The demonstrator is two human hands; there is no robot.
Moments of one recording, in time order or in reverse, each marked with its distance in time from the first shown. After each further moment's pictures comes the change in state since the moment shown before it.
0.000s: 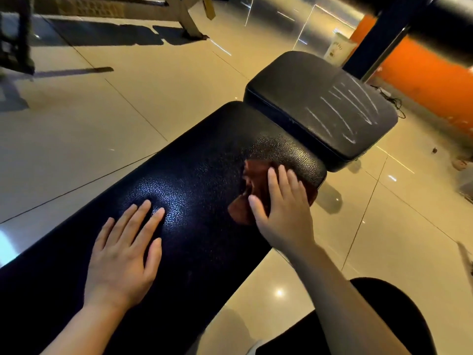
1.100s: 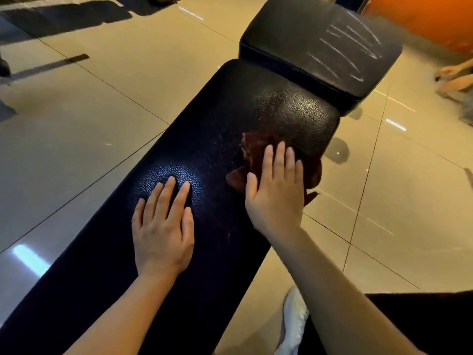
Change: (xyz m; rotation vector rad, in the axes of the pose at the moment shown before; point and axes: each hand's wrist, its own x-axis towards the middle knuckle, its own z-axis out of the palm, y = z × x) left_hand -0.003 -0.009 0.005 -0.040 0.025 0.020; right_hand -0.048 -0.079 0.030 -0.024 0.050 0.249
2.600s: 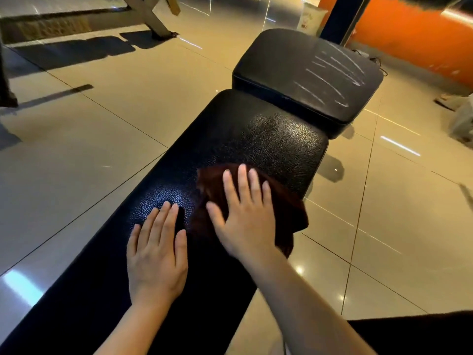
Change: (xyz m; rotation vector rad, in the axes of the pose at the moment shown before) left_hand 0.003 0.003 -0.004 -0.049 -0.004 -0.026; right_hand -0.002 -0.027 0.007 0.052 0.015 -0.191
